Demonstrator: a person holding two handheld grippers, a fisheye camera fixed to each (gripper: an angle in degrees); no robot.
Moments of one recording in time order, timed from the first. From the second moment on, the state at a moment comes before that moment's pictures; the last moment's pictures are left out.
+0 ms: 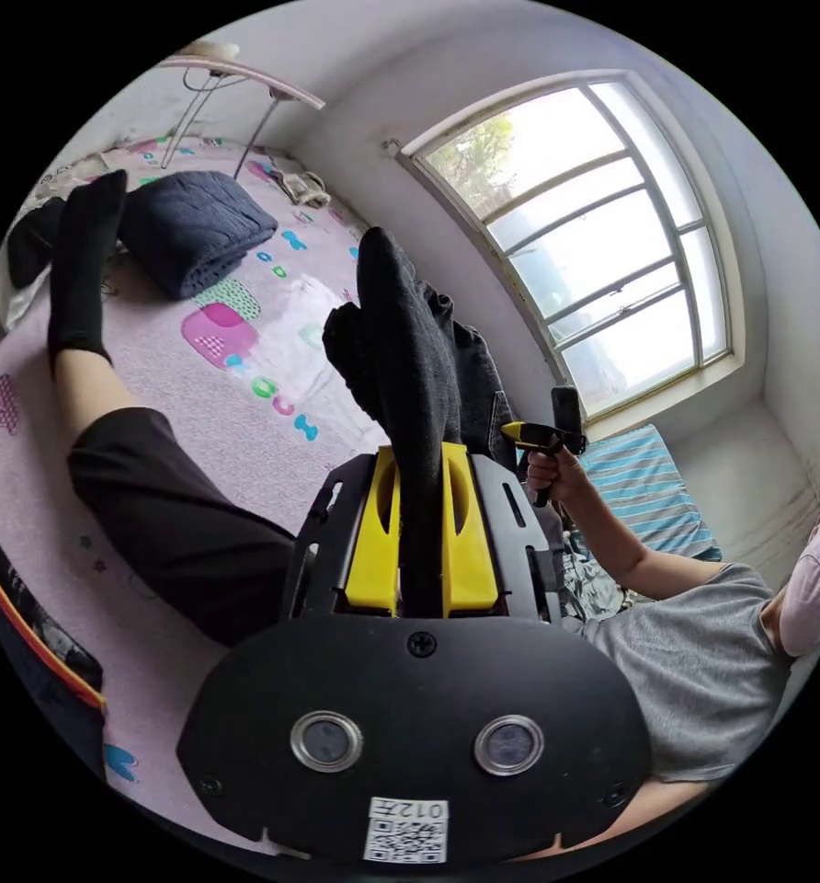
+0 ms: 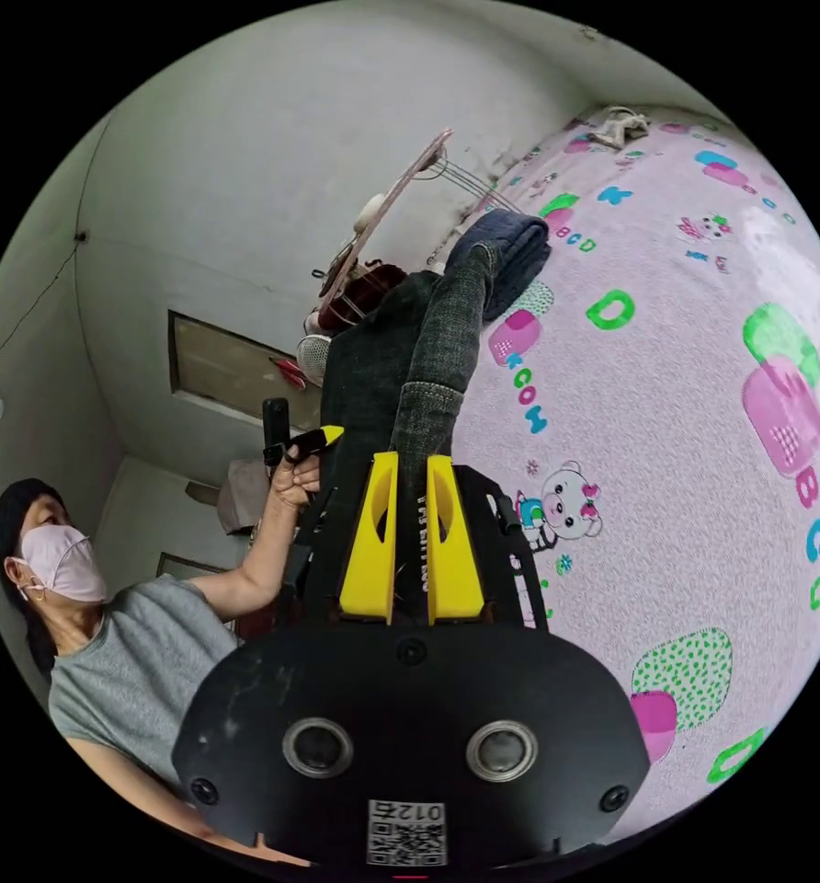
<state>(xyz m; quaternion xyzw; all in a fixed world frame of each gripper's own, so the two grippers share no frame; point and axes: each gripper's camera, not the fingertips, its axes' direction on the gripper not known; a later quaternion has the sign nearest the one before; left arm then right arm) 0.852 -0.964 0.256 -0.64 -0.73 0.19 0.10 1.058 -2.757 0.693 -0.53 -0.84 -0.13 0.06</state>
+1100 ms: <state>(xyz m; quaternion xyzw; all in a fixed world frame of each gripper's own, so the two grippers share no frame) 1.316 -1.134 0.396 -0.37 -0.83 0.39 0.16 0.915 -2.404 0.246 -0.48 -0.80 -0.29 -0.20</state>
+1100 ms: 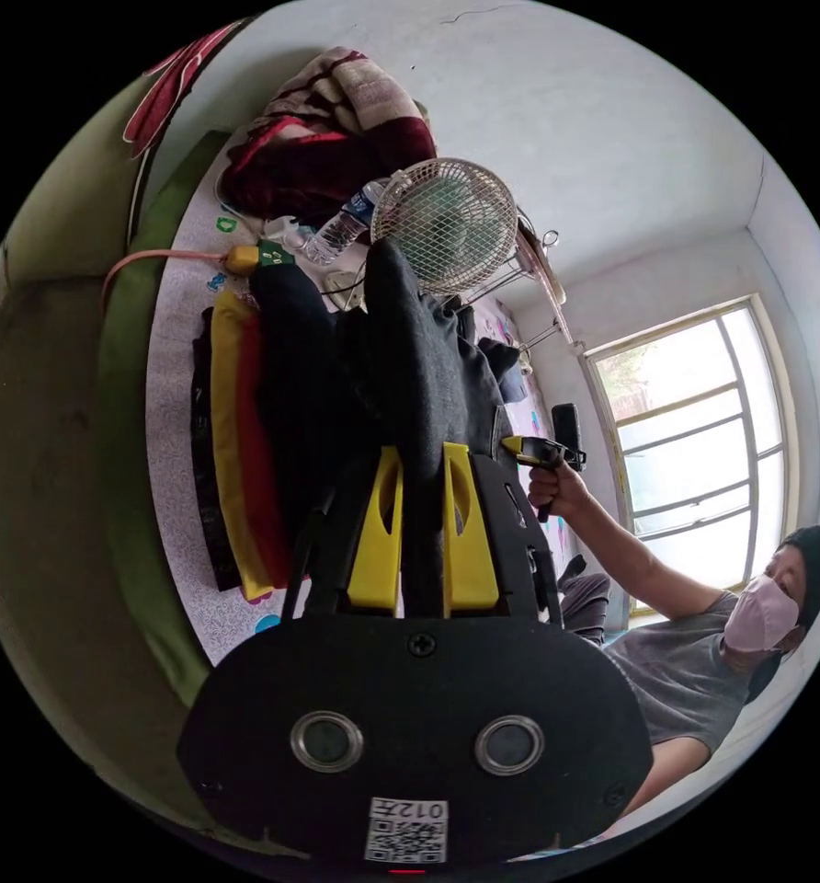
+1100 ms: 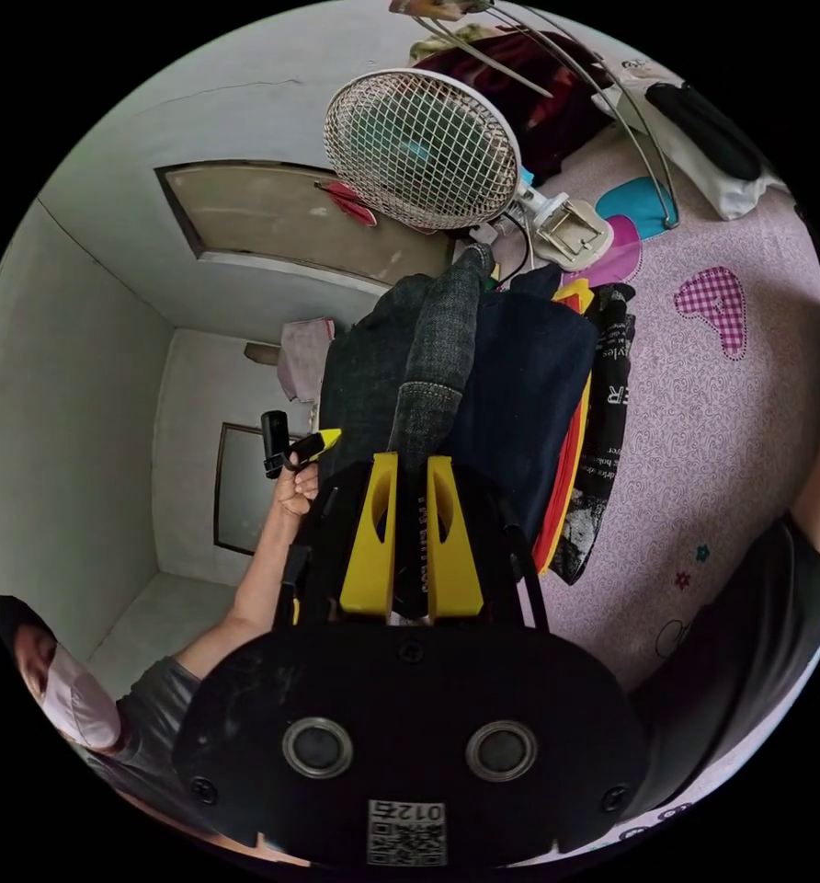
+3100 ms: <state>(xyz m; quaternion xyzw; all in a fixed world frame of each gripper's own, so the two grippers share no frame) 1.384 -1.059 0.301 -0.34 -0.81 0.49 -0.02 1.035 -2.305 0.195 -0.52 -0.78 -0.29 -0.17</state>
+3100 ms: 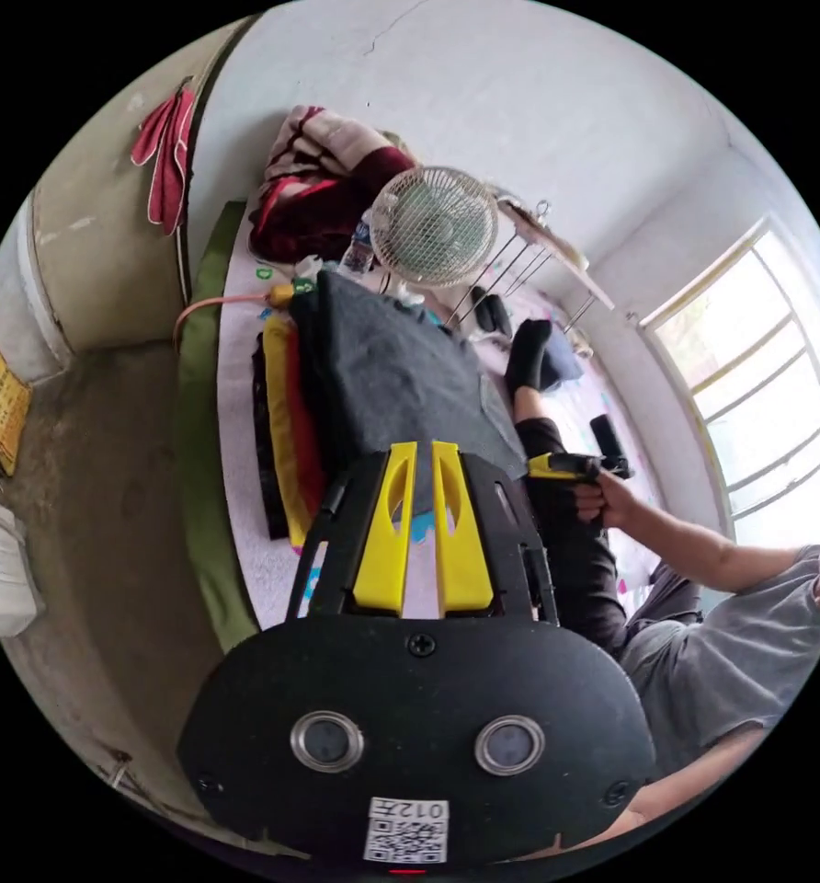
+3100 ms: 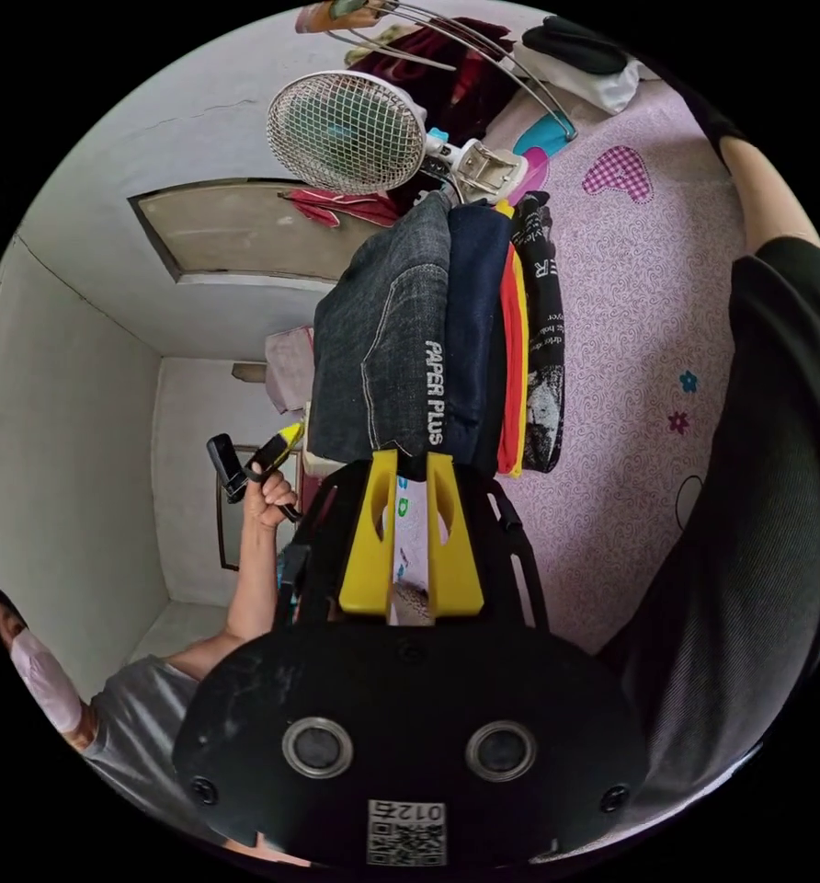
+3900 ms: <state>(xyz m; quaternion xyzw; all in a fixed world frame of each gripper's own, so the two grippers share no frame) 1.109 -0.856 0.117 -0.50 -0.33 0.79 -0.13 1.313 -2.602 0.297 -0.15 -0.95 -0.13 0.25</state>
